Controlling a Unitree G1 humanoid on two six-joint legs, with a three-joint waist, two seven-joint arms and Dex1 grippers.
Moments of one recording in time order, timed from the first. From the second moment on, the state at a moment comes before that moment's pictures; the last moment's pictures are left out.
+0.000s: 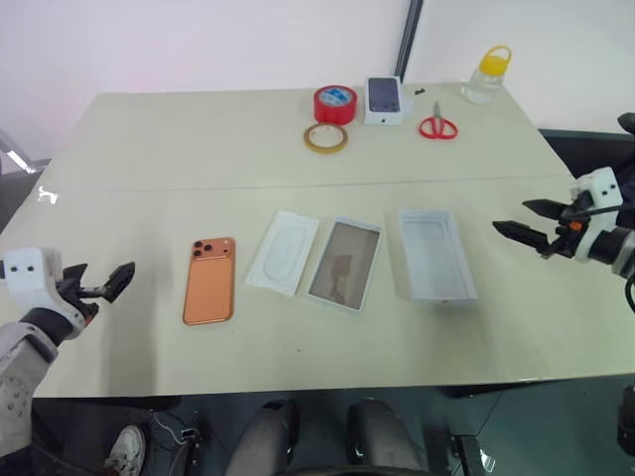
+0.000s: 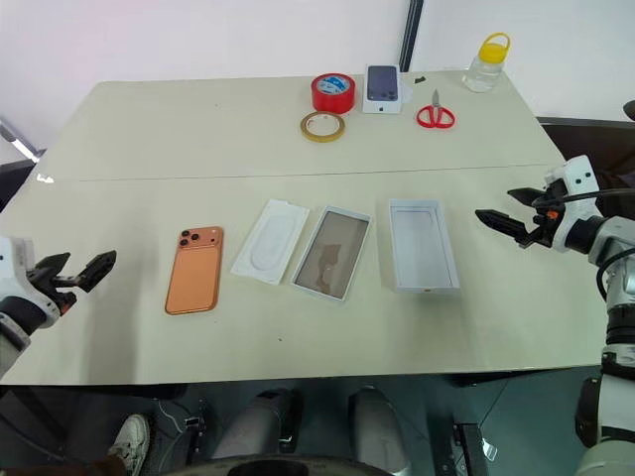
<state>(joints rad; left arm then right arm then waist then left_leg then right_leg) 0.11 0.62 0.64 -0.29 -0.60 0.73 -0.39 -0.52 -0.92 -0.25 0.56 0.32 0.32 1.07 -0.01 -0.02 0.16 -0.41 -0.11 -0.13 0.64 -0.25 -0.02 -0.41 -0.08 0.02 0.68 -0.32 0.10</state>
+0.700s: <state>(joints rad) -0.12 0.57 0.52 -0.35 -0.68 0.85 -0.32 -0.55 -0.87 -0.21 0.34 0.34 0.38 1.07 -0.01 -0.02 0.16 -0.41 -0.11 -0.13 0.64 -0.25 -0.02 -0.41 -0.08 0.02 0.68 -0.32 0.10</state>
